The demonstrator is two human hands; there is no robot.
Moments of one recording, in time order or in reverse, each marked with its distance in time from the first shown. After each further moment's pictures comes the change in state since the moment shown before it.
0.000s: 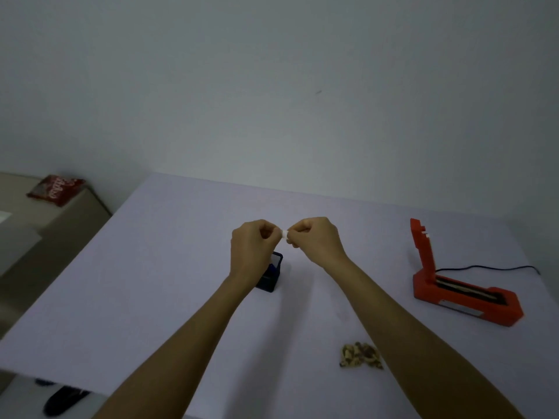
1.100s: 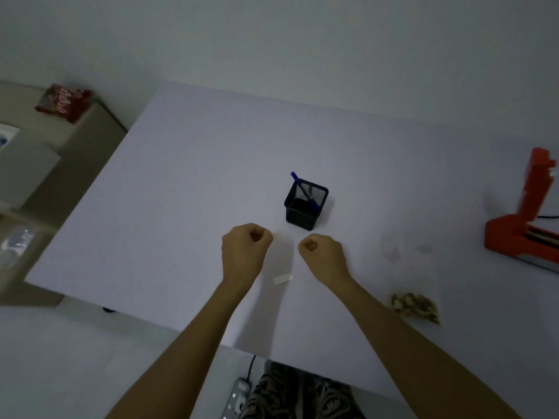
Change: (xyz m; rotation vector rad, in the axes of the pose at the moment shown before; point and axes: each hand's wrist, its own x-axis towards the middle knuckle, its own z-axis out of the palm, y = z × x) left_hand -0.054 -0.147 -0.008 0.113 -0.071 -0.416; right_hand -0.021 0.140 0.159 -0.141 -0.177 0.154
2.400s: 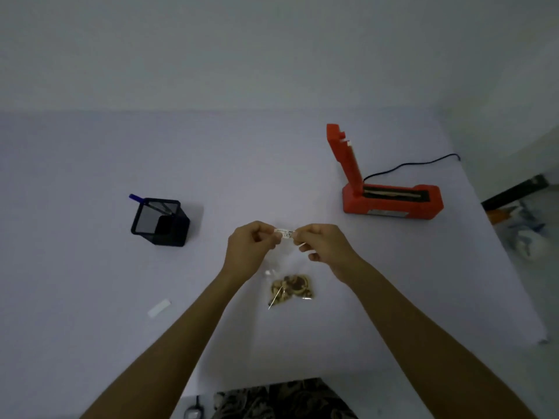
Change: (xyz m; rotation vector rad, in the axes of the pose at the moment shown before) left_hand -0.053 0.124 0.191 -0.182 -0.566 0.207; right_hand -0.046 0.125 -0.216 0.589 0.080 0.365
